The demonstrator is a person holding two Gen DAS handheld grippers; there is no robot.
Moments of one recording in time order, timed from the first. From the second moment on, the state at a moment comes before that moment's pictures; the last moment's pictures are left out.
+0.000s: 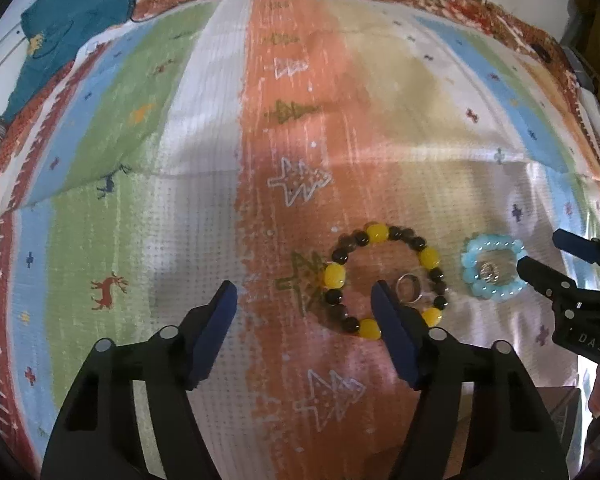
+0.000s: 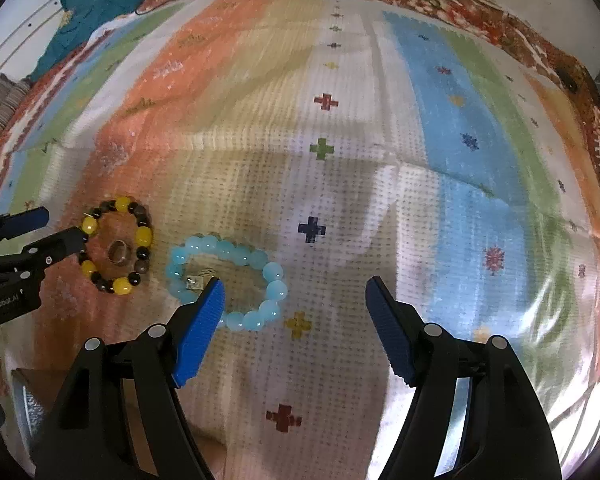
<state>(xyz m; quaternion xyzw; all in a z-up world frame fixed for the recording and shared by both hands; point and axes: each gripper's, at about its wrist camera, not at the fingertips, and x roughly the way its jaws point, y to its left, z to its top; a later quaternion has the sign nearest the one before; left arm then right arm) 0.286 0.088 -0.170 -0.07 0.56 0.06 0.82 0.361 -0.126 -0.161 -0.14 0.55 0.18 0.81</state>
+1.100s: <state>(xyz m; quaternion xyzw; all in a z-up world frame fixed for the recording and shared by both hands) 0.274 0.068 -0.128 -0.03 0.53 0.04 0.85 0.335 -0.116 -0.119 -0.15 0.50 0.22 0.83</state>
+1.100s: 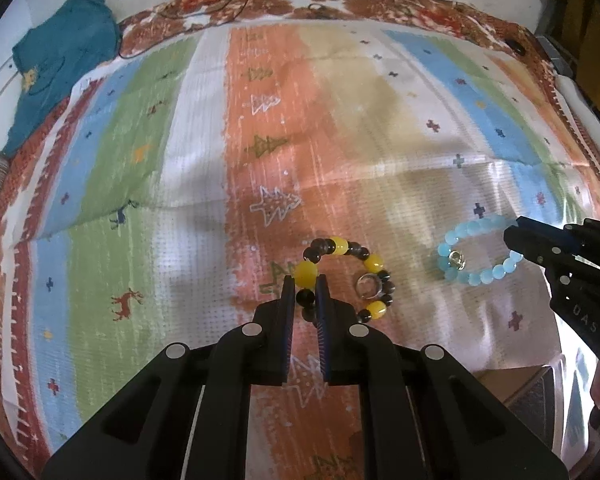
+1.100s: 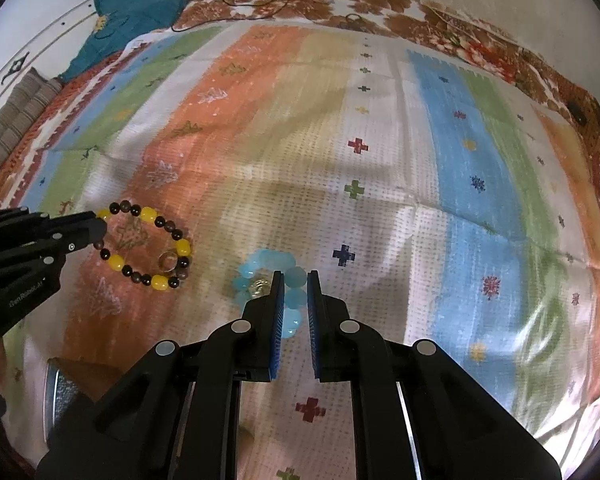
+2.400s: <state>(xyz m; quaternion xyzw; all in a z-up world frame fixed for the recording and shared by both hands) 0.202 0.035 -0.038 -0.04 0.46 -0.01 0.89 0.261 -0.149 -0.033 -0.10 0.42 0.25 0.87</state>
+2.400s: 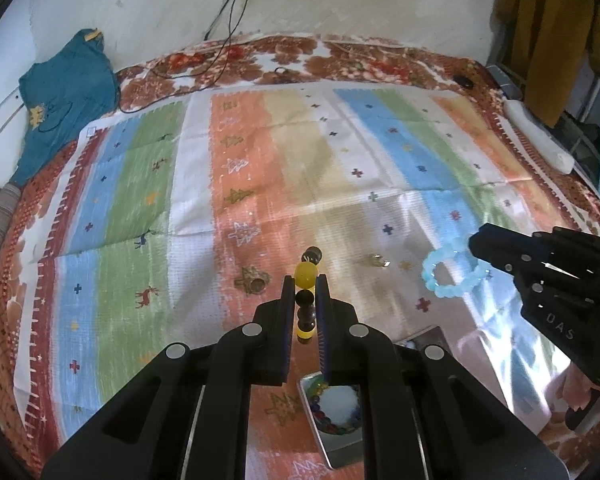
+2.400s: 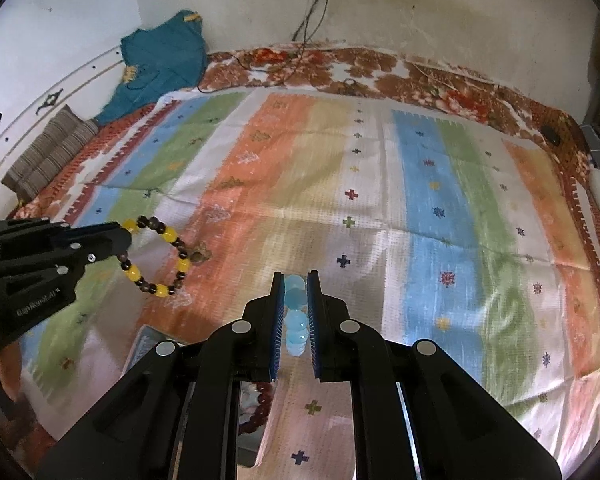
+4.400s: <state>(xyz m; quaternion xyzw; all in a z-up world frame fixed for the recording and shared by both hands) 0.130 0.044 -0.038 -0.08 0.46 0.03 0.88 0.222 -0.169 -0.035 -0.10 0.45 0.26 0.85</state>
